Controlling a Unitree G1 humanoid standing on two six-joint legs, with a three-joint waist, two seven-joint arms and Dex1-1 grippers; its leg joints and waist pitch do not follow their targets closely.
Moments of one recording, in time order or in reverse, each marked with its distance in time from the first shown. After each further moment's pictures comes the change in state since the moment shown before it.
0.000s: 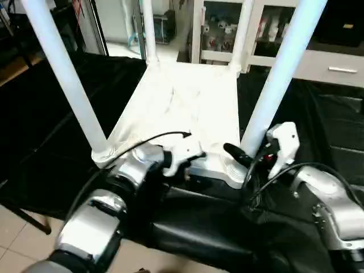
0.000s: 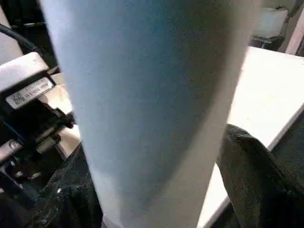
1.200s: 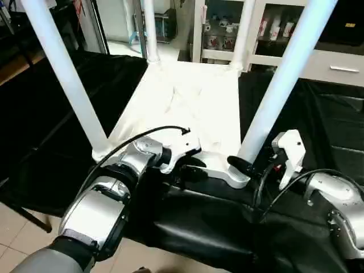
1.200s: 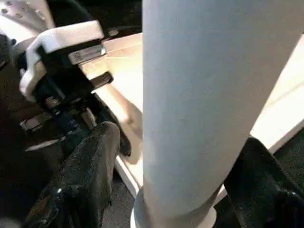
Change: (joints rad) left arm -0.105 -0.032 0.031 0.151 0.001 0.106 -0.084; right arm 0.049 -0.097 0.008 -0.079 0.014 0.065 0.114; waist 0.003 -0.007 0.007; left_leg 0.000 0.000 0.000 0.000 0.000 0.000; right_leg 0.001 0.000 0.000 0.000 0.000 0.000
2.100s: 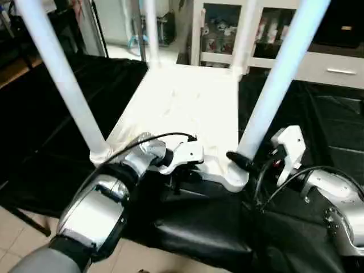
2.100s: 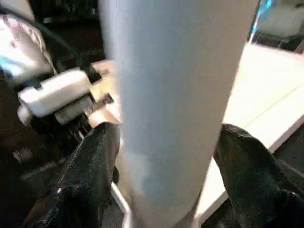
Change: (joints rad) left arm 0.027 0.031 -0.099 -0.076 0.128 -0.038 0.066; right arm -0.010 0.049 -0.034 -0.021 0.044 0.001 -0.034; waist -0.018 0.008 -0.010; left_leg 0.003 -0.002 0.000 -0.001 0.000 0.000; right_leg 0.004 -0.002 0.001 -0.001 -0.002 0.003
